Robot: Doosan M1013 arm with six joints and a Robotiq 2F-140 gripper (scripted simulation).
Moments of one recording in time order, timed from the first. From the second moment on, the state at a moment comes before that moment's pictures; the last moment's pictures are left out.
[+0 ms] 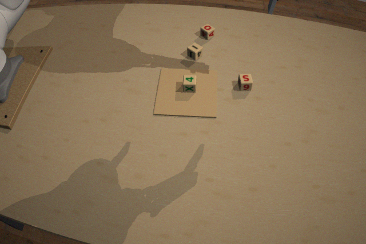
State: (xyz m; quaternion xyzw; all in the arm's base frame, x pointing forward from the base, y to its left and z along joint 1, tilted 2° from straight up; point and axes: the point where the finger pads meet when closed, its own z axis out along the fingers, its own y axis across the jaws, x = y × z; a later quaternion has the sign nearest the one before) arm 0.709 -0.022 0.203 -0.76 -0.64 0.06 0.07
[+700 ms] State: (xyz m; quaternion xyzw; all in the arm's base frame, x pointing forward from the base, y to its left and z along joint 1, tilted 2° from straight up) arm 0.684 -0.011 0.263 -0.93 -0.36 0.04 0.03
